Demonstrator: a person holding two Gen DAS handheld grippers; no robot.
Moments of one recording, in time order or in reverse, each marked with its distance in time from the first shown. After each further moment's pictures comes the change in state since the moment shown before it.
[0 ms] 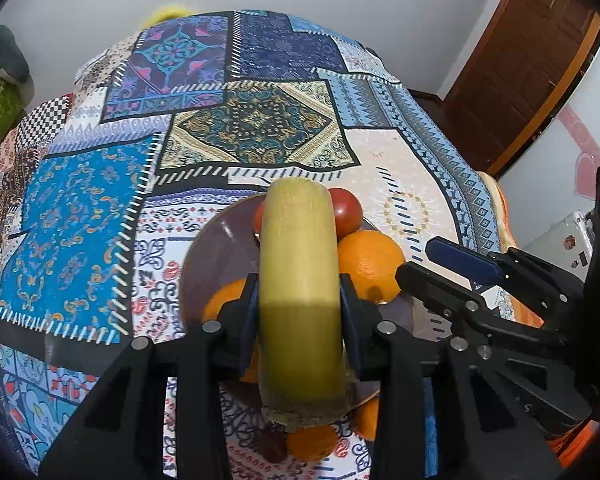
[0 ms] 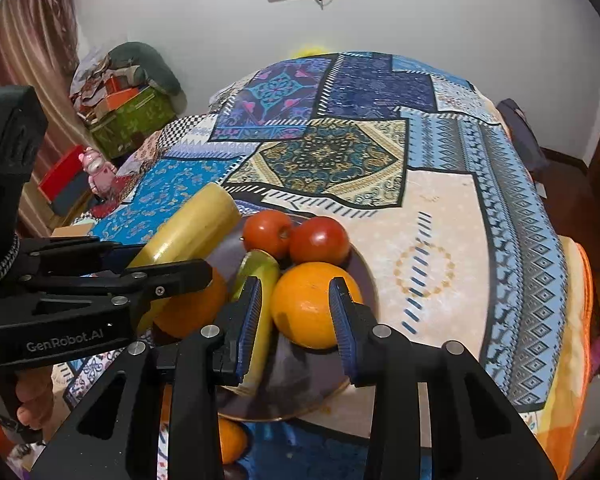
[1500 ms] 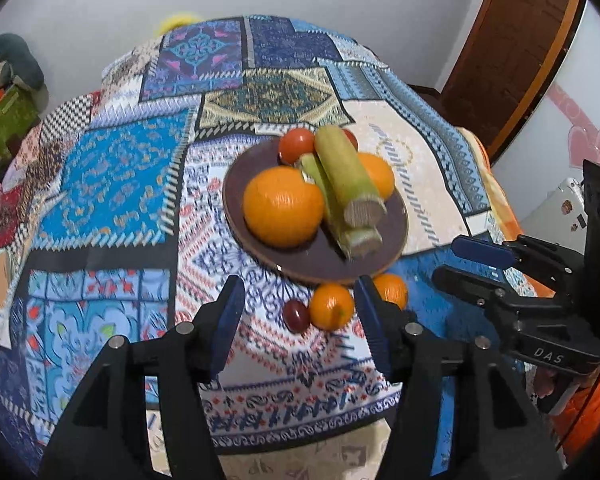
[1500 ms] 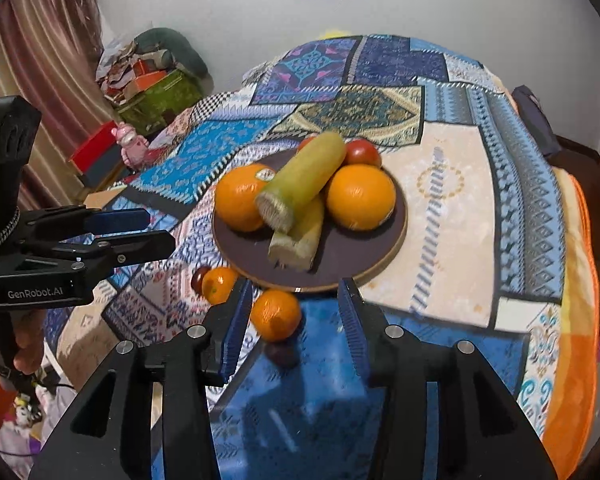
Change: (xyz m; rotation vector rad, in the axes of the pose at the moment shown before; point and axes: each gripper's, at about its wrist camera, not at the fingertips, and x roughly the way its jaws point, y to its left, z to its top) left arm -0.069 0.008 -0.095 0.035 -0.022 0.032; right arm -0.036 0.030 -0.070 -0.021 0.060 0.081
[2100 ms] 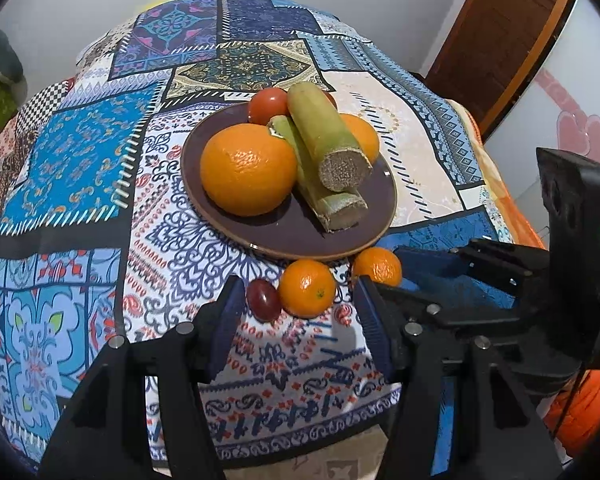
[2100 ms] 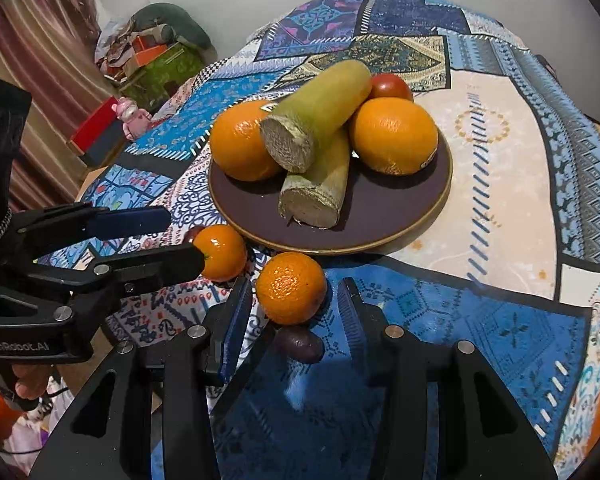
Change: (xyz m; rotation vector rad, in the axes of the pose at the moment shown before) left arm 0.036 -0.013 -0.013 0.032 0.042 -0.056; right arm 0.046 0.000 -0.015 0.029 0.088 0.054
